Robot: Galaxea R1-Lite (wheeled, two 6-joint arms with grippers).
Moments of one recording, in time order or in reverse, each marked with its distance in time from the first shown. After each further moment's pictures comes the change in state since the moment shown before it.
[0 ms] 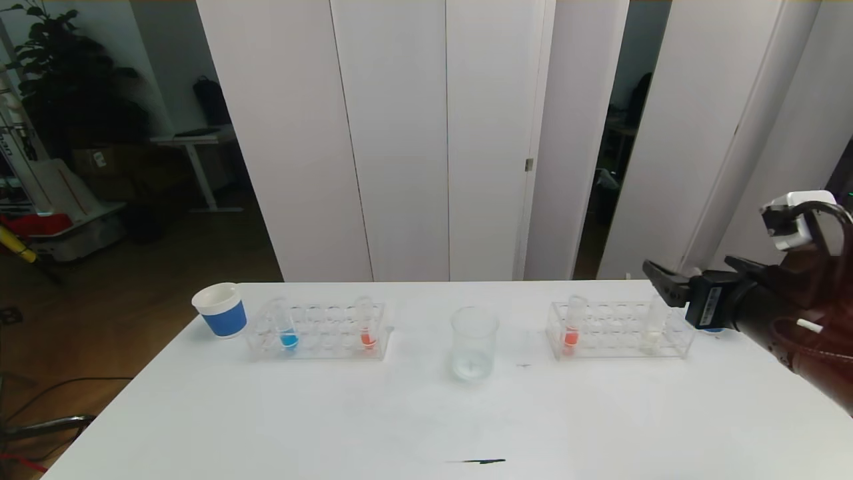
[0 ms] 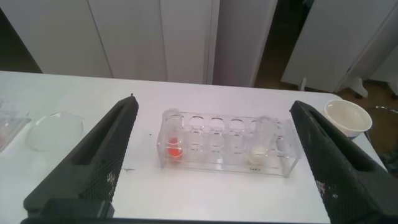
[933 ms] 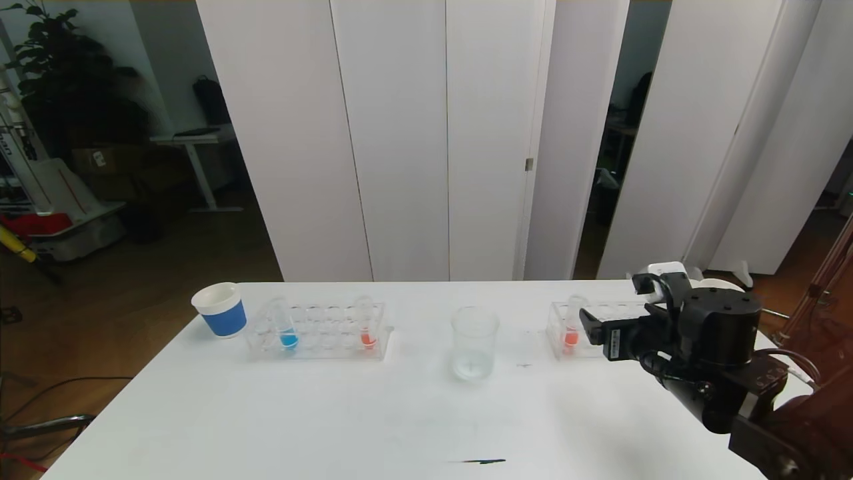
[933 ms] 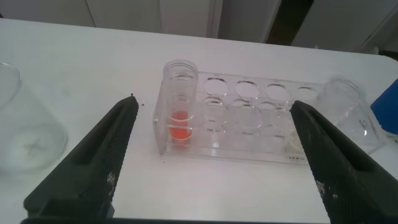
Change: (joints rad) left arm 0.000 0.000 0.000 0.000 0.000 0.000; right arm 0.009 0.470 -0.018 -0.314 -0.015 0.007
